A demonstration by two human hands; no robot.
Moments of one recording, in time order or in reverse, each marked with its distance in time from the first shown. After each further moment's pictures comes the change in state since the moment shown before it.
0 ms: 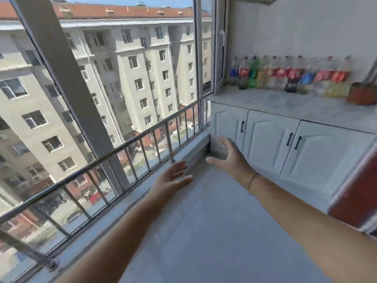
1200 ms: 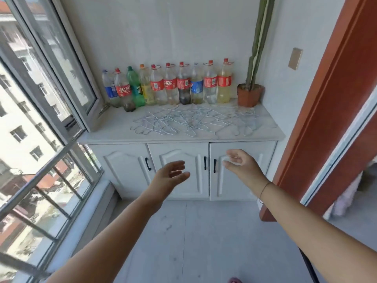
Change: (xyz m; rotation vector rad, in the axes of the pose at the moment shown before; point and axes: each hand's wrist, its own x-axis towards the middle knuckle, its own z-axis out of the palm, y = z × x) left_hand 0.606 0.025 0.373 -0.019 -0.556 0.014; right_hand 0.296 0.322 -0.399 0.028 0.621 0.417
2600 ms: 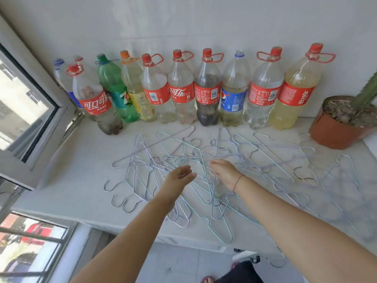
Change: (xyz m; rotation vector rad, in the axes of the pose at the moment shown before) left_hand 0.629 -0.076 -0.111 -0.055 0.110 -0.325; right_hand 0.658 0.123 0.192 0.163 -0.282 0.544
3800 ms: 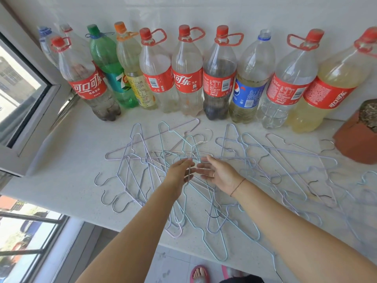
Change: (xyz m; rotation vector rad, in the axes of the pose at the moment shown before) left_hand 0.091 -0.009 0.020 -0.411 0.172 -0.263; right_hand 0.059 0.004 0.001 0.372 -0.277 0.144
